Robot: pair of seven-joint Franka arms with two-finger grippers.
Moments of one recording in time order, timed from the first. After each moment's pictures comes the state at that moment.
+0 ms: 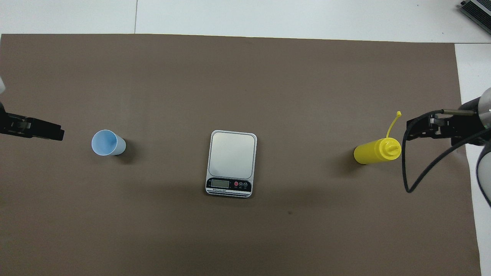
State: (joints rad) left arm 0.13 -0.06 -0.20 -1.61 -0.03 1.55 0.13; right arm -0.04 -0.03 0.09 -1.60 -0.02 1.51 0.19
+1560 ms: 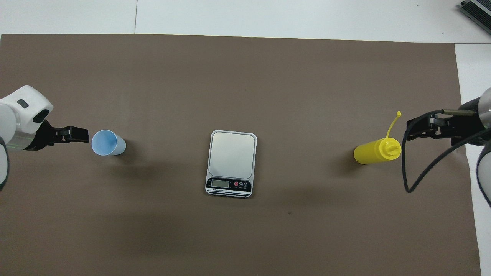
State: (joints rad) left arm 0.18 -0.05 -0.18 -2.09 -0.03 2.08 -0.03; right arm -0.04 -0.03 0.09 -1.60 -0.02 1.51 0.19
